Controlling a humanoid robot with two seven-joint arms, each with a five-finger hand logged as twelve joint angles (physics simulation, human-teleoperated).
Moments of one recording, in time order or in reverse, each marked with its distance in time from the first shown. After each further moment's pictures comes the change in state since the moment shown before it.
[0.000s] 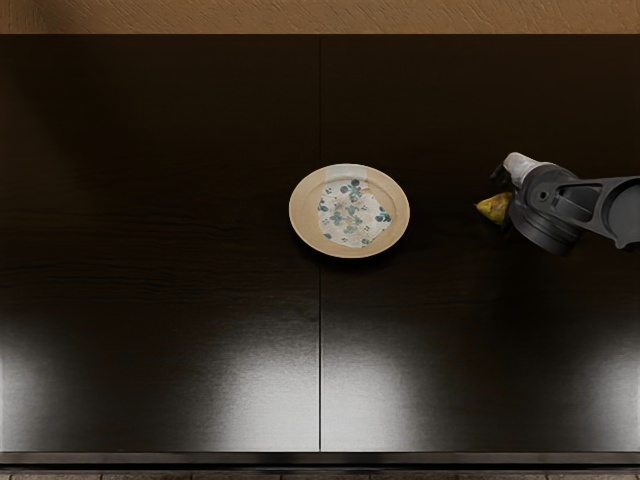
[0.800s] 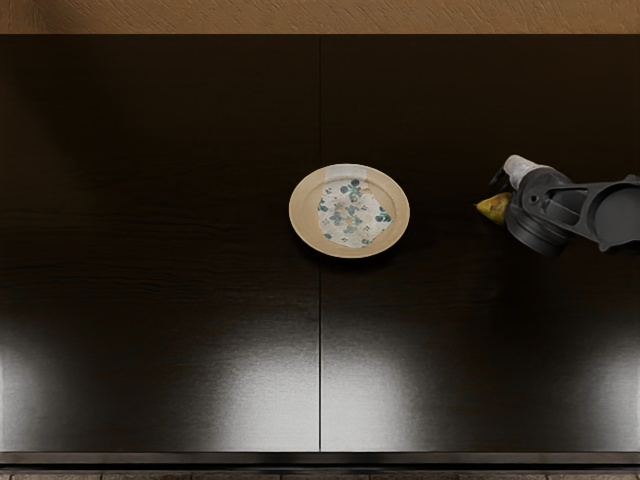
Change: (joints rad) left arm -0.009 0.000 -0.001 0.000 0.000 0.000 0.000; right arm -0.032 0.051 -0.003 -0.085 -0.008 0.007 0.000
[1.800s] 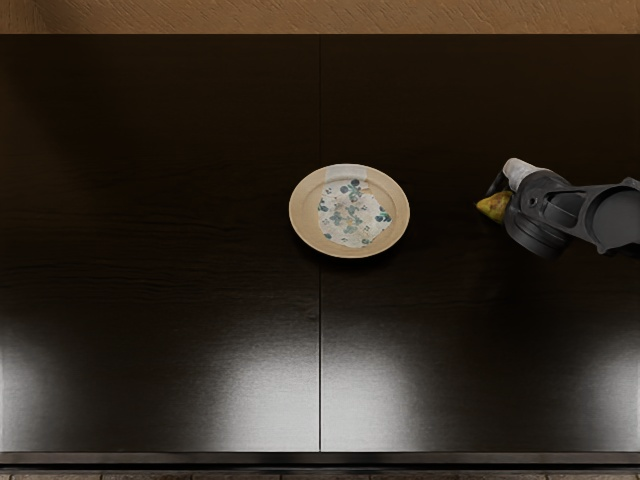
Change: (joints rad) left arm -0.003 0.000 0.001 0.000 0.000 0.000 0.000; right arm -0.006 0.003 0.001 -0.003 -0.002 0.002 -0.001
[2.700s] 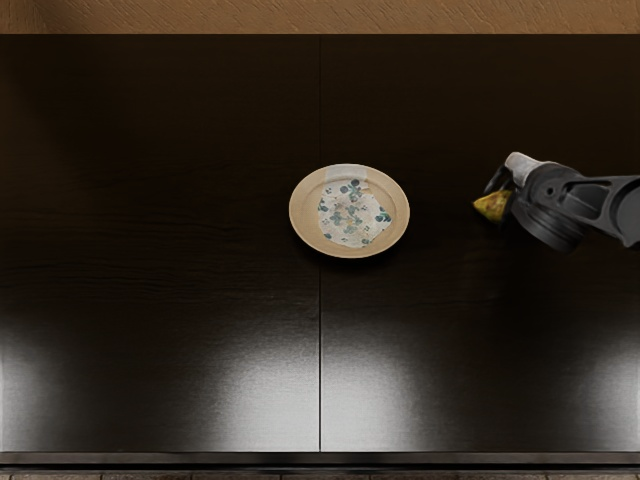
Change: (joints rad) left arm 0.001 0.000 0.000 0.000 0.000 0.000 0.000; right arm 0.019 -0.085 0.066 0.107 0.003 0.008 0.000
